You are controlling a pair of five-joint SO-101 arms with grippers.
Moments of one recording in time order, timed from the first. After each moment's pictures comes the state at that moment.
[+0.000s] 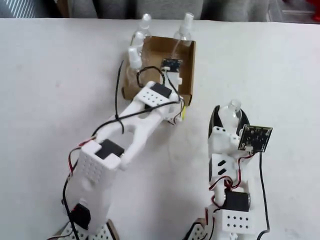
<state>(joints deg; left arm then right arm) 26.2 37.3 -13.5 61.4 28.6 1.8 -93.5 96.6 15.7 -2.7</state>
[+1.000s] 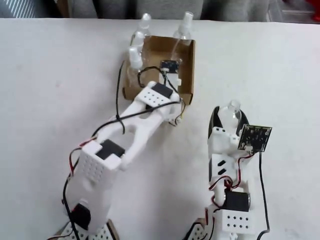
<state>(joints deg) 27.3 36.5 -12.6 64.4 29.3 1.7 -93.5 96.6 16.5 -2.7</state>
